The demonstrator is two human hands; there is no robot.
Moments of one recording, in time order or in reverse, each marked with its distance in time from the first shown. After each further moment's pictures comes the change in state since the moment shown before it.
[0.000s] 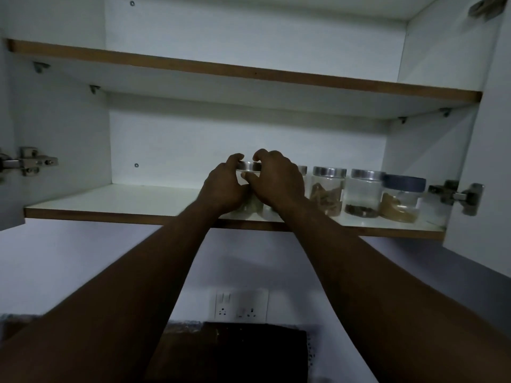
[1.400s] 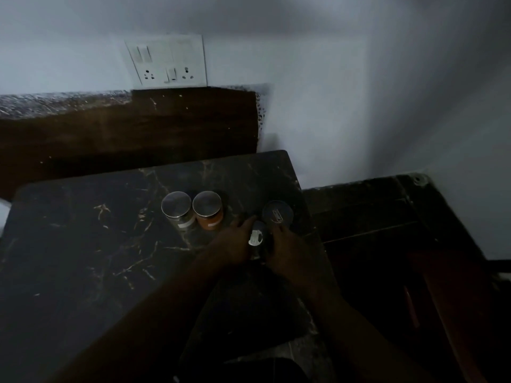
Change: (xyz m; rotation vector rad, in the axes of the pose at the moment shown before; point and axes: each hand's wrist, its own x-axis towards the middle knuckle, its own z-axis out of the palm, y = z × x) left_hand -0.515 -0.062 0.294 0.121 -1.263 -0.178; right_hand -0.623 0.146 0.079 0.124 -1.035 0.665
